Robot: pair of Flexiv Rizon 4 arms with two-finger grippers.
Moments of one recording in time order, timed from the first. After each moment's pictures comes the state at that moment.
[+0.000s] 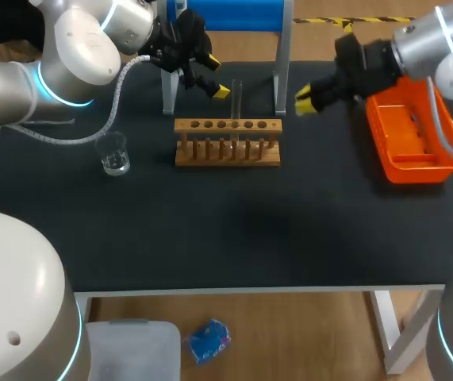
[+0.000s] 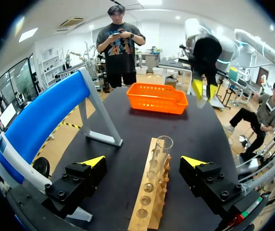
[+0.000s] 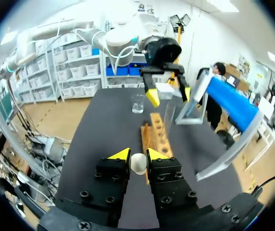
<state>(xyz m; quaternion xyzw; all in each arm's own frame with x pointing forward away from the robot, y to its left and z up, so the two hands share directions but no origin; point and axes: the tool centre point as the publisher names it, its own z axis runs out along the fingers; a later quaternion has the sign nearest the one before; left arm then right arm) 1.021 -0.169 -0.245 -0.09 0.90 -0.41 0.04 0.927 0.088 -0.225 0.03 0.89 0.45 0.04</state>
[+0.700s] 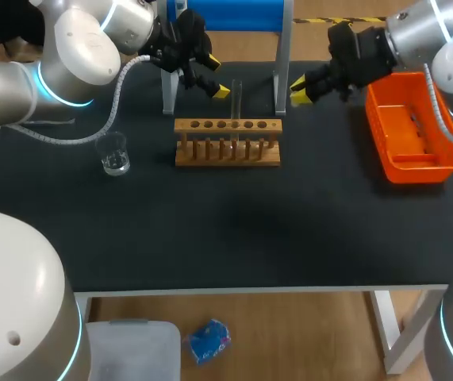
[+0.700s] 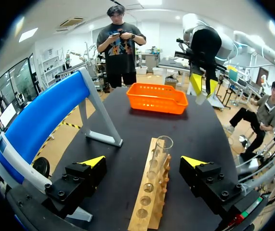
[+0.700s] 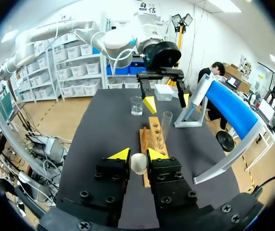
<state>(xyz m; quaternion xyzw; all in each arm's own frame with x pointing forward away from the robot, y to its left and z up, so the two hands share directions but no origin) 1.021 -0.169 -0.245 -0.09 0.90 -0.41 0.04 0.932 0.095 -0.215 0.02 0.89 0.45 0.04</state>
